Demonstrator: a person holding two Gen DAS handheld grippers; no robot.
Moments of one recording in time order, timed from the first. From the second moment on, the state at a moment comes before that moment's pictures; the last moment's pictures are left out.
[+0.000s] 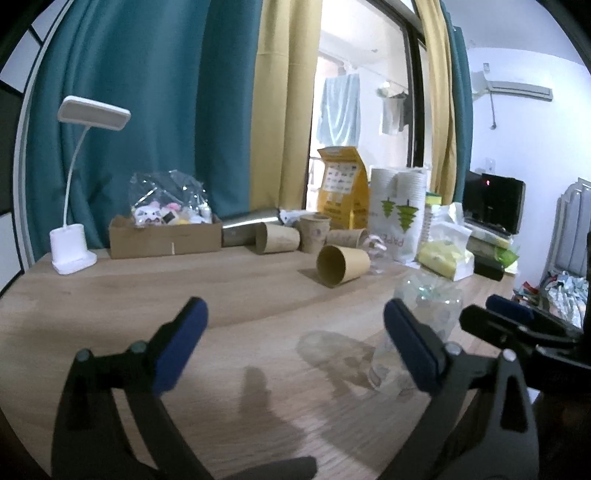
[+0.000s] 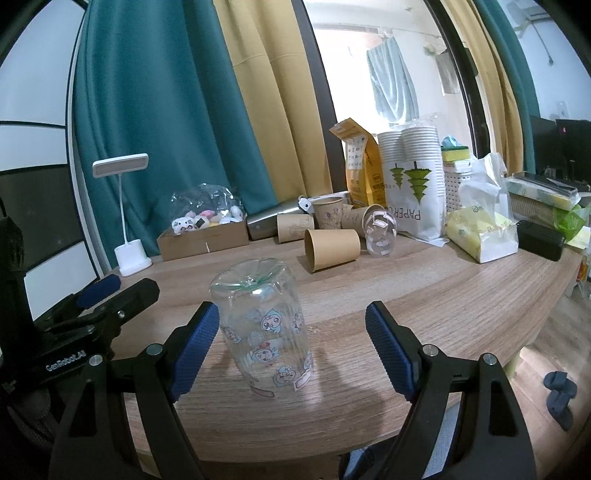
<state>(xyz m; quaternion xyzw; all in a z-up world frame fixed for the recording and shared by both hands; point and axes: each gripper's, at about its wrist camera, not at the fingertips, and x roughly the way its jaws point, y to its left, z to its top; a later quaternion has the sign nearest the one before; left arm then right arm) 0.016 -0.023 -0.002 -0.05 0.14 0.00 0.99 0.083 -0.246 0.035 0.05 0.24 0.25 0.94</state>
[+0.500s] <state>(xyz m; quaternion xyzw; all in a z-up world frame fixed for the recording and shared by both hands) 0.014 -0.021 0.001 -0.05 0.14 0.00 0.99 0.083 -0.247 0.036 0.05 0.24 0.25 0.94</state>
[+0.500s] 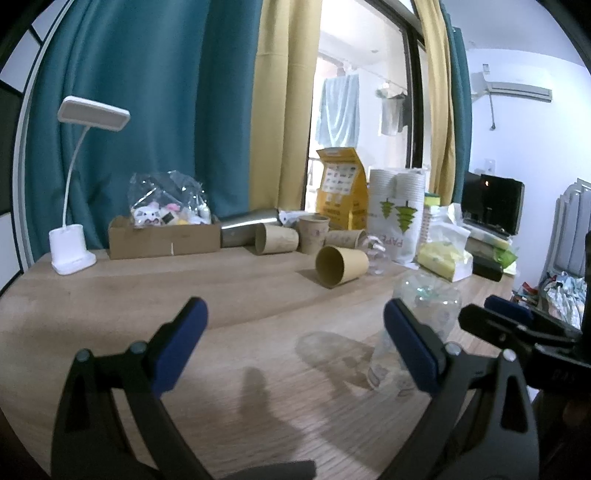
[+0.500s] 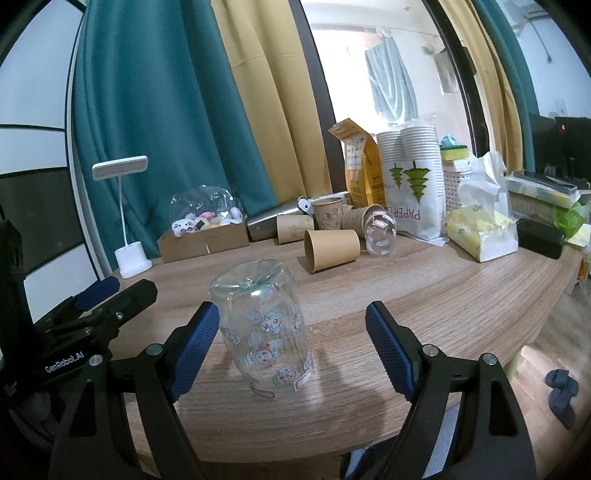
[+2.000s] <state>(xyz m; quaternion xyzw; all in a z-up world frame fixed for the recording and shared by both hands) 0.016 -0.021 0.001 -0.04 0.13 0.00 0.99 0.082 -0.246 0.038 0.06 0.23 0.25 0.94</state>
